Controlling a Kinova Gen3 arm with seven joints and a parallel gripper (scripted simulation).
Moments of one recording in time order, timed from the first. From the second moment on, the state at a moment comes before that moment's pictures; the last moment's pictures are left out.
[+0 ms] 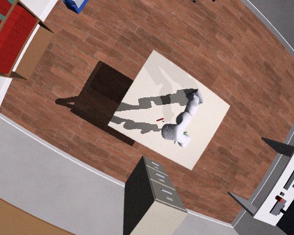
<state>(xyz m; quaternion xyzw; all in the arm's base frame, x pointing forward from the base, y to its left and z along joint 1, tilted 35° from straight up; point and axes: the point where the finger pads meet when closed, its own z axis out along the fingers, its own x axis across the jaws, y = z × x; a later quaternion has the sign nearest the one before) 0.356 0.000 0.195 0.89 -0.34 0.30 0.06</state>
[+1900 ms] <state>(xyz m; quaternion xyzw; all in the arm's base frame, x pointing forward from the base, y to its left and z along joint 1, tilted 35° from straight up) 0.353 -0.019 0.194 0.92 -0.24 0.29 0.10</state>
